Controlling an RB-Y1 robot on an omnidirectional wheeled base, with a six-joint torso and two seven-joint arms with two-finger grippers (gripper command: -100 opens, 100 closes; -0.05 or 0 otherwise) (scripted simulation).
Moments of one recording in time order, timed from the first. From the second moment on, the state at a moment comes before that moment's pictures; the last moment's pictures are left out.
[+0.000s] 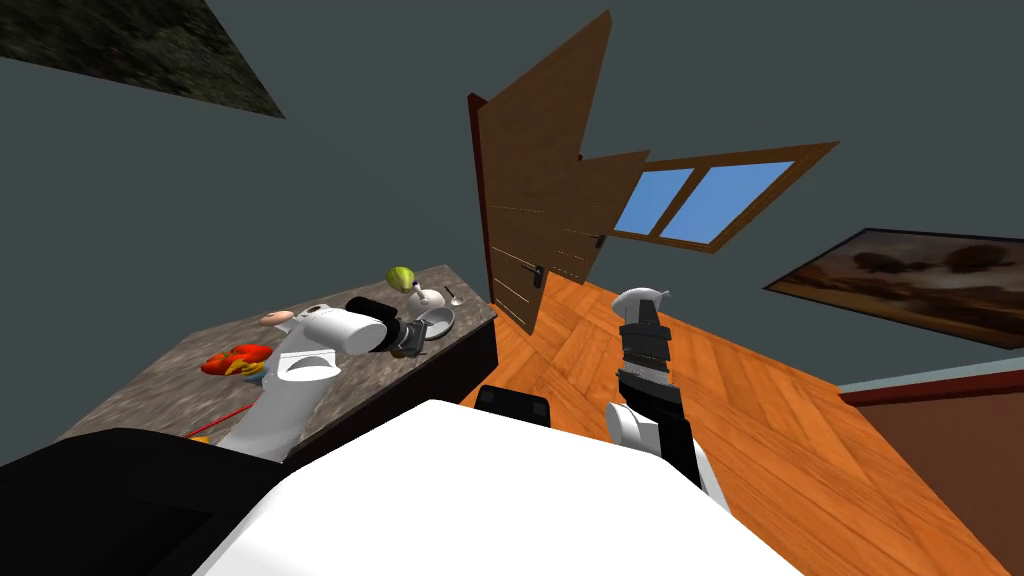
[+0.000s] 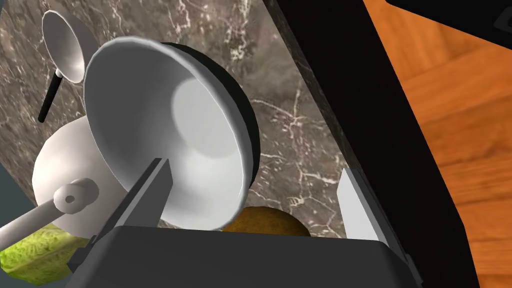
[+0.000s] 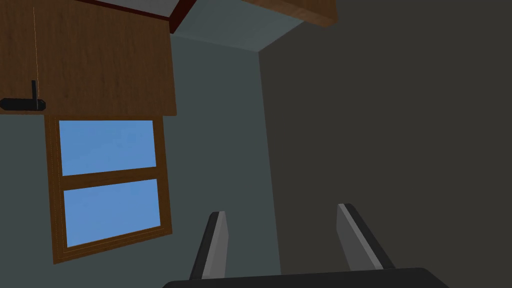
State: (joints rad) left arm 0.31 0.64 0.39 -2.35 0.76 1.68 0.38; right arm 0.55 -0.03 0.01 -2.31 0.05 -0.36 0.17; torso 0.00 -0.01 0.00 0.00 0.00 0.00
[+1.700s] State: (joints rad) left arm 0.27 0.66 0.48 -2.05 0.84 1.63 0.07; right arm 0.55 -0.03 0.01 -2.31 0.05 -0.36 0.17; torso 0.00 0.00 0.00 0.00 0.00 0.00
